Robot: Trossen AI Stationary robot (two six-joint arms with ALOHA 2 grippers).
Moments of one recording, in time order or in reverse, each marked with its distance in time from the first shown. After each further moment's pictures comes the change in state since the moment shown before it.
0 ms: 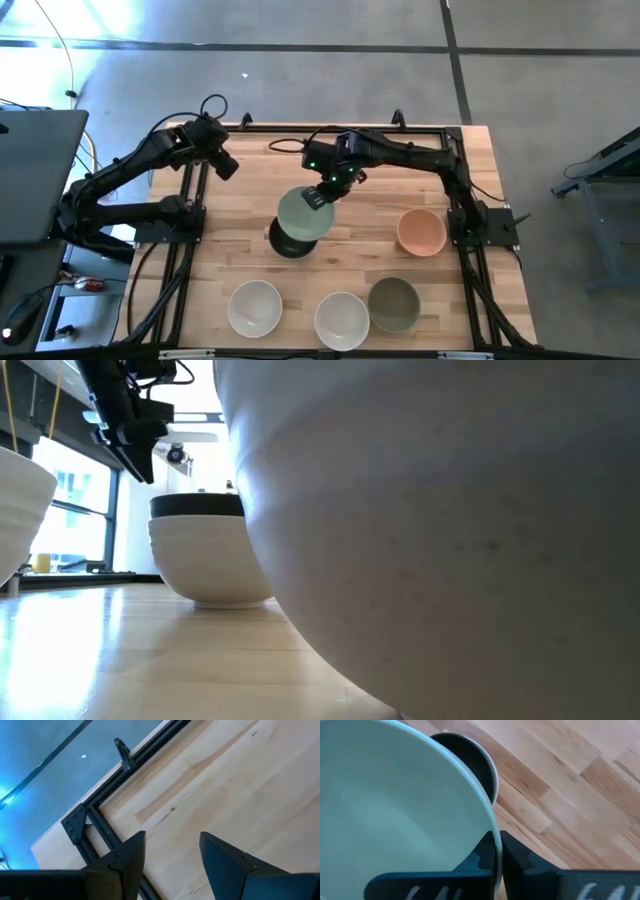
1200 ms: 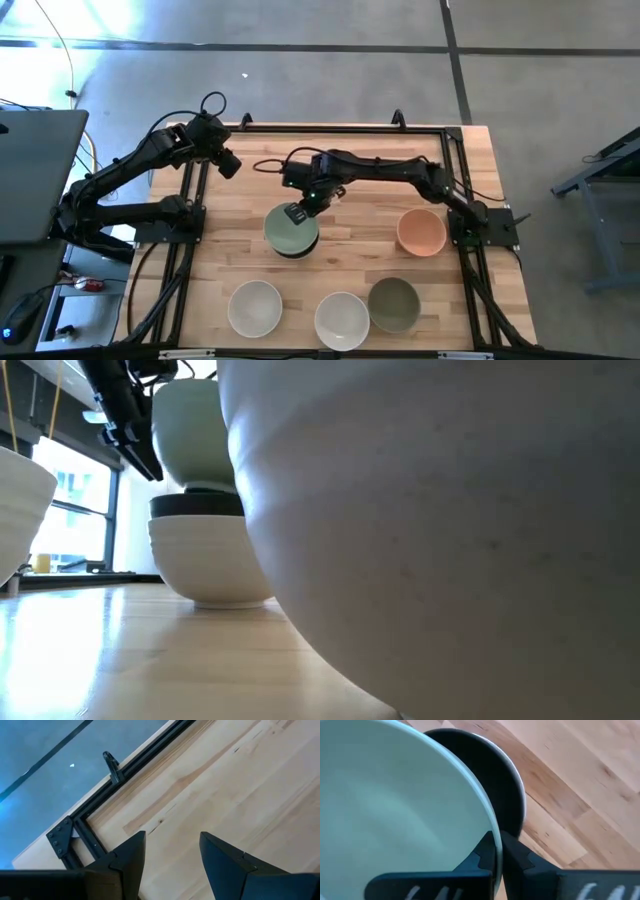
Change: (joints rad) left arm 0.010 0.000 0.000 0.059 0.063 0.007; right arm 0.025 0.187 0.003 0.152 -0.039 -0.009
